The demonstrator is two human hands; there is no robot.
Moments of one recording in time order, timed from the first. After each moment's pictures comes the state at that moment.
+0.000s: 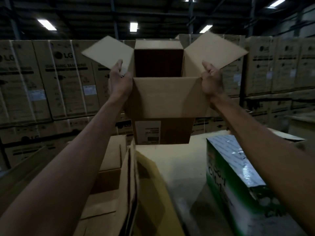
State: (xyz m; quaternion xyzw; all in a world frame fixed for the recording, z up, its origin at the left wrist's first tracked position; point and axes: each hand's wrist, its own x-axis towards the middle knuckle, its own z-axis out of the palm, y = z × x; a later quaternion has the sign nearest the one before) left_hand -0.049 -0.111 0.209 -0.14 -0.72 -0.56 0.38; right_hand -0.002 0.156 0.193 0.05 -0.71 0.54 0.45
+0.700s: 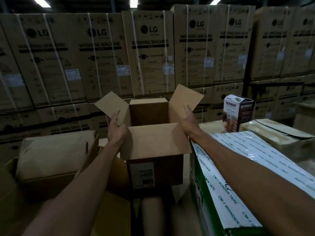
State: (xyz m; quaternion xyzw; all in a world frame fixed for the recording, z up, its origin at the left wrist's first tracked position) left_hand -0.210 0.013 0.002 -0.02 -0.81 -0.55 0.19; right_hand -0.179 0.294 0.008 -0.03 -0.80 0.56 0.21
